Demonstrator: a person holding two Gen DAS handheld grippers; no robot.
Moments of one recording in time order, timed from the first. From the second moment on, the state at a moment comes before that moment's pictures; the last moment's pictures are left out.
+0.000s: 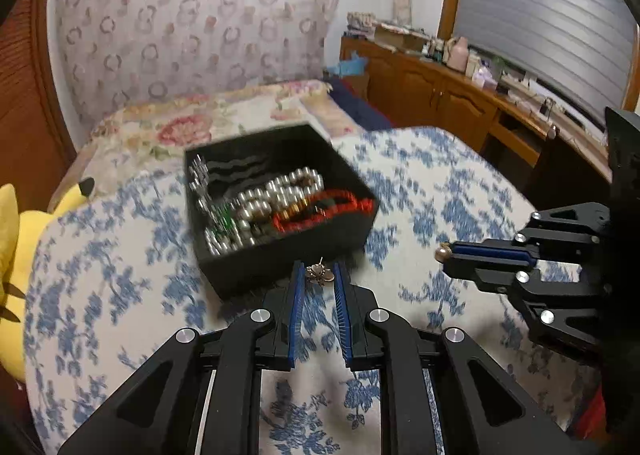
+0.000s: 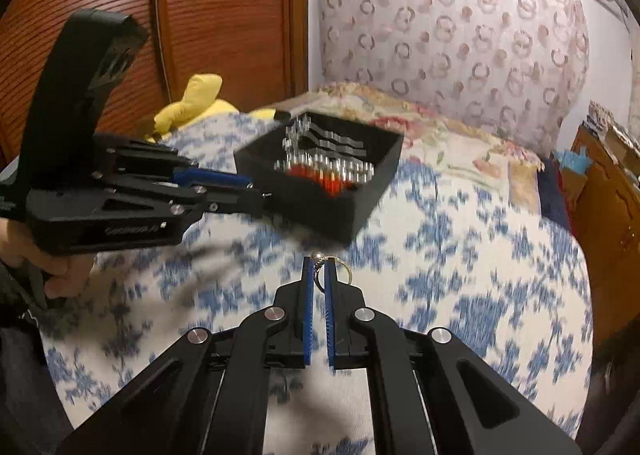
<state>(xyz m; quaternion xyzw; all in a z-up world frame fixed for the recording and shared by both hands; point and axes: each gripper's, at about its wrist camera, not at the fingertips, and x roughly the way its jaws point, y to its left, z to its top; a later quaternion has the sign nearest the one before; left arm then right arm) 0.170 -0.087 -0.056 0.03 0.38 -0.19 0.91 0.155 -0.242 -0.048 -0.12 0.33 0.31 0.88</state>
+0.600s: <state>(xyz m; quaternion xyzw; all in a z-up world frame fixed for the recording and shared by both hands) 0.220 -0.065 -0.045 0.02 0.36 -0.15 0.92 0.233 -0.211 -0.032 -0.11 0.32 0.32 0.89</state>
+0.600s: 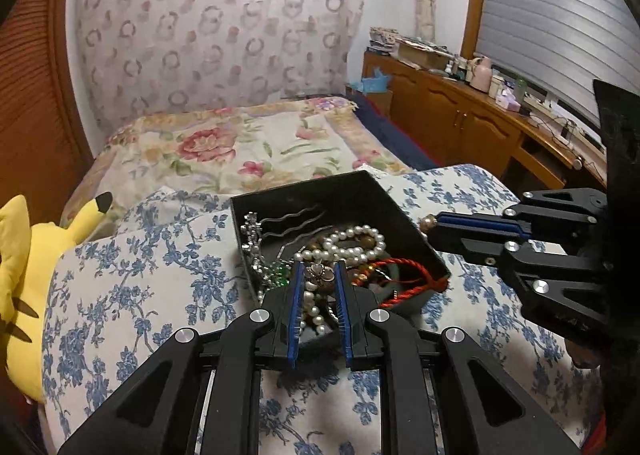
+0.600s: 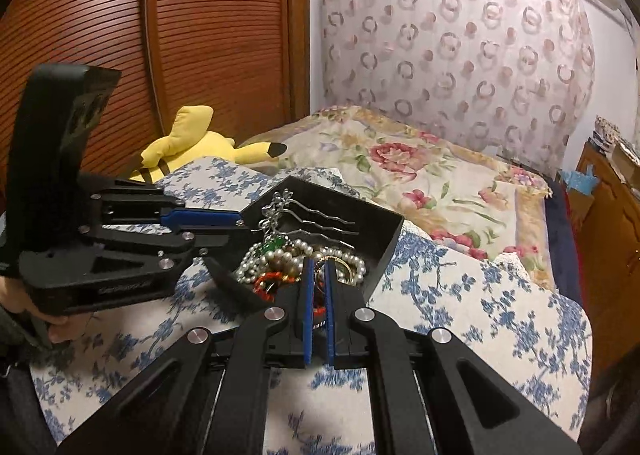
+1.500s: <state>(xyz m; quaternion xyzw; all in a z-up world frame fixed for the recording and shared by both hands) 0.153 -0.018 -0.026 0.01 0.32 -0.06 0.95 0.232 -0.212 -0.033 -0.05 0.32 0.25 0.91</state>
